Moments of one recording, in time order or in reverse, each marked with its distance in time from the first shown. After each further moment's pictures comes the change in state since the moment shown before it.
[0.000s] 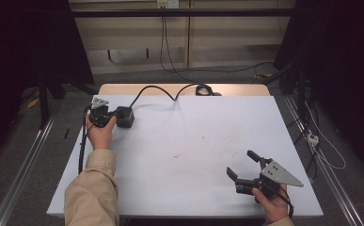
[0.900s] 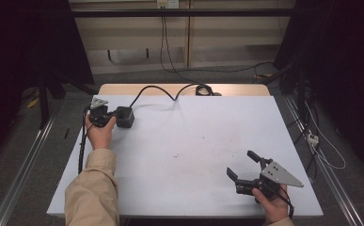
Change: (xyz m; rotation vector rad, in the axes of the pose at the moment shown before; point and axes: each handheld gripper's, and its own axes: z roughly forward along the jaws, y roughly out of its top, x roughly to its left) left arm 0.001 -0.001 0.000 -0.003 -0.001 -0.024; right arm 0.001 0.000 -0.001 0.000 0.002 -0.003
